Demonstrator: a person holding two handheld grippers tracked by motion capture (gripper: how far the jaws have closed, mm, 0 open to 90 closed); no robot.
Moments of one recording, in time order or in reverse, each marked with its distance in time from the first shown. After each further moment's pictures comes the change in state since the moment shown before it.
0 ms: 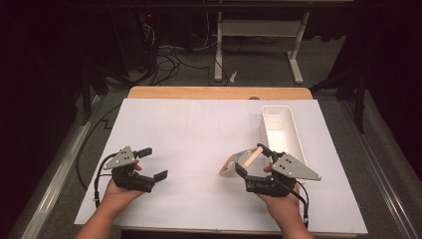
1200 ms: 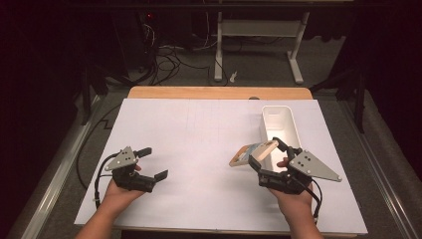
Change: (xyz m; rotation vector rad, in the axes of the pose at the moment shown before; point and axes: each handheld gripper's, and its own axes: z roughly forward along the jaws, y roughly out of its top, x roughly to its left) left arm 0.001 -0.002 0.001 0.000 0.020 0.031; right arm -0.016 0.017 -0.022 -0.074 -0.072 0.001
